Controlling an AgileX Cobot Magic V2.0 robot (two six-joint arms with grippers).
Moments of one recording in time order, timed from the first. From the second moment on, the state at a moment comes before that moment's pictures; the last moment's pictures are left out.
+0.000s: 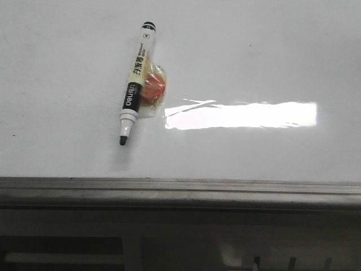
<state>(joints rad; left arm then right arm) -0.24 -0.01 0.00 -0.14 0.35 0.01 0.08 -0.01 0.02 -0.02 0.29 0.00</state>
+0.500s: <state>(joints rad) -0.24 -0.01 0.00 -0.14 0.35 0.01 0.08 -0.01 0.02 -0.20 0.30 0.00</state>
